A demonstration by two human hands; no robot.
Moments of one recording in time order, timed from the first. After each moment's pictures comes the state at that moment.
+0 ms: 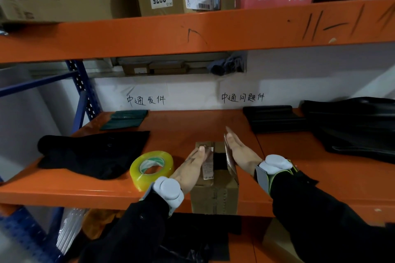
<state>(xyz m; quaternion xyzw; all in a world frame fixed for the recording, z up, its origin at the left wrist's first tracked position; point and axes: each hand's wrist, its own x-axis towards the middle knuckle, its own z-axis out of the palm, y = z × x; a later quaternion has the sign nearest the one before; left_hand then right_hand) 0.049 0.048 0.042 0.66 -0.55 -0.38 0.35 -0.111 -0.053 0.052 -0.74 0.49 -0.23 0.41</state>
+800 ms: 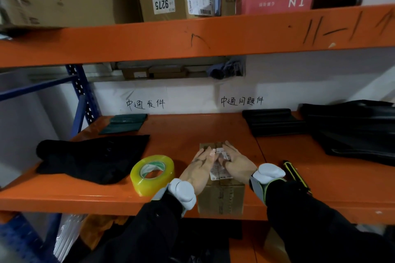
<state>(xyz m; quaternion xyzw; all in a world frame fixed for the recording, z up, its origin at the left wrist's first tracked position) 0.044 0.031 0.028 0.66 -0.62 -0.28 0.32 -0.100 -0.047 0.039 -0.83 0.45 -0.15 0.29</state>
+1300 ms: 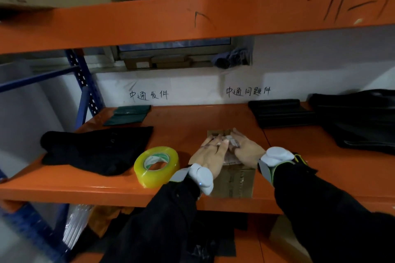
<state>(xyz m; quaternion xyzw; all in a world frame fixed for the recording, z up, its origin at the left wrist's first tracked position) 0.035 0.003 0.032 0.71 -0.64 -0.19 0.24 -0.097 -0.084 0.039 -0.85 0.46 -0.10 0.25</state>
